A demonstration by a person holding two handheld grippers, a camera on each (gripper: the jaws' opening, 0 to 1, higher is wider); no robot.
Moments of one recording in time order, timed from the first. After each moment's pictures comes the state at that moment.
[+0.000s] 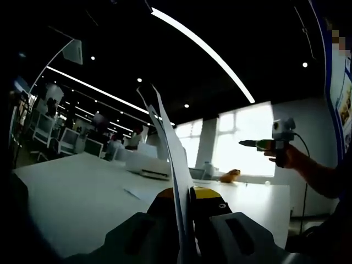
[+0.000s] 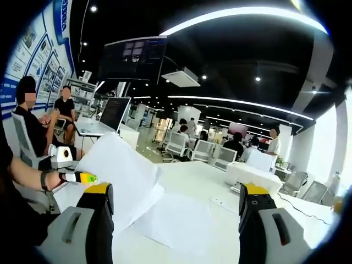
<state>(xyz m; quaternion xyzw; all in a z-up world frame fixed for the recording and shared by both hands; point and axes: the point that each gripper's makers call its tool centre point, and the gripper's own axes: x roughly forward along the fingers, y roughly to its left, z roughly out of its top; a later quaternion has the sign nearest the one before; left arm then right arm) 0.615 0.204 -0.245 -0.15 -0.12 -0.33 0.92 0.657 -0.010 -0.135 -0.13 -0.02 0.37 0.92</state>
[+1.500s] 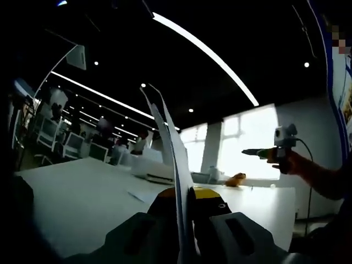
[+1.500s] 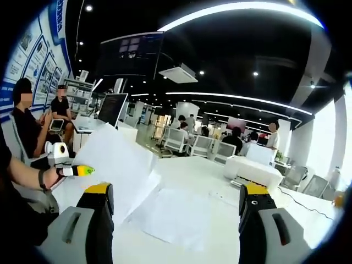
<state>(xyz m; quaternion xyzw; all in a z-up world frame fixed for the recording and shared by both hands) 0.617 0.217 -0.241 -0.15 -0.14 -0.30 0.93 0.664 -0.013 -0.151 -0.13 0.00 0.36 0.92</state>
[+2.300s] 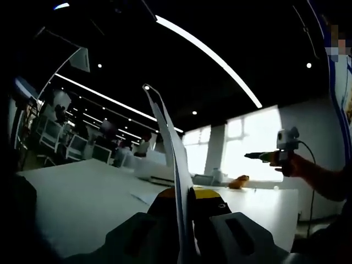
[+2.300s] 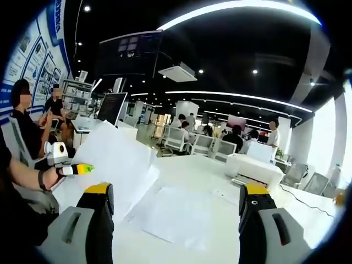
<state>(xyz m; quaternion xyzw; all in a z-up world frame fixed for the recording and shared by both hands) 0.617 0.221 -0.240 -0.16 -0.14 -0.29 0.93 0.667 -0.013 -0.157 -0.12 0.01 0.36 0.92</state>
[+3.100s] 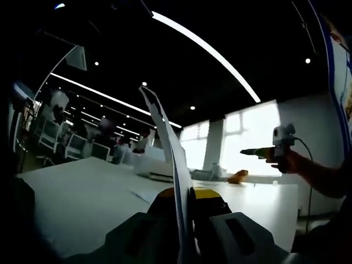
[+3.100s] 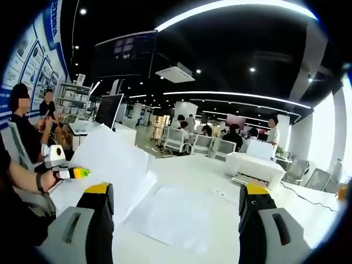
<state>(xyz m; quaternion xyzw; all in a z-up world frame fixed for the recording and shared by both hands) 0.620 0.212 -0.245 -0.14 -0.13 -0.30 0.93 0.681 -0.017 -0.159 -0.10 0.01 0.36 0.93</state>
